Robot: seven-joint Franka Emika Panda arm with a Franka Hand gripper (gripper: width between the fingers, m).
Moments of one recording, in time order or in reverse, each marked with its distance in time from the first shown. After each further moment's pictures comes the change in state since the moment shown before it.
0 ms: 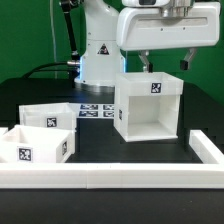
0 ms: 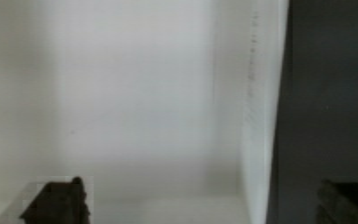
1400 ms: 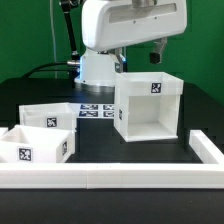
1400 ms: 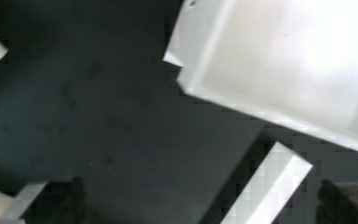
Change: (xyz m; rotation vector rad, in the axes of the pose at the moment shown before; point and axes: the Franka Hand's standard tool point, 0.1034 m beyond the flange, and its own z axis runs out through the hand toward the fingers) arm 0.054 0.085 -0.024 0.075 -0.075 -0.320
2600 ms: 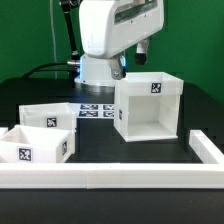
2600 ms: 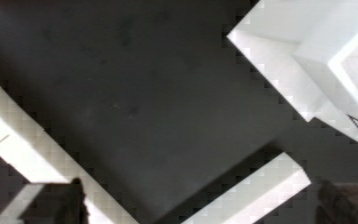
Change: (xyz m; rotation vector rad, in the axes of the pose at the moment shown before) arm 0.027 0.038 -0.009 0.028 0.002 -0.450
